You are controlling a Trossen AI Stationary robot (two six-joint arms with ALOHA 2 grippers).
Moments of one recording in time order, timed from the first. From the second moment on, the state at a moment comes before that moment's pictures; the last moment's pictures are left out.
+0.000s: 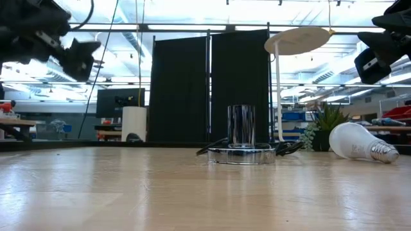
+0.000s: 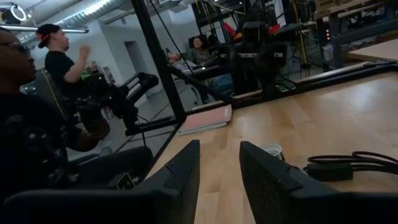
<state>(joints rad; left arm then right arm) -0.19 0.20 0.01 0.29 0.05 -0.27 0.58 0.03 0.01 0.07 0.39 0.31</state>
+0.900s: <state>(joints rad) -0.19 0.20 0.01 0.46 0.05 -0.27 0.58 0.03 0.01 0.39 0.41 0.27</state>
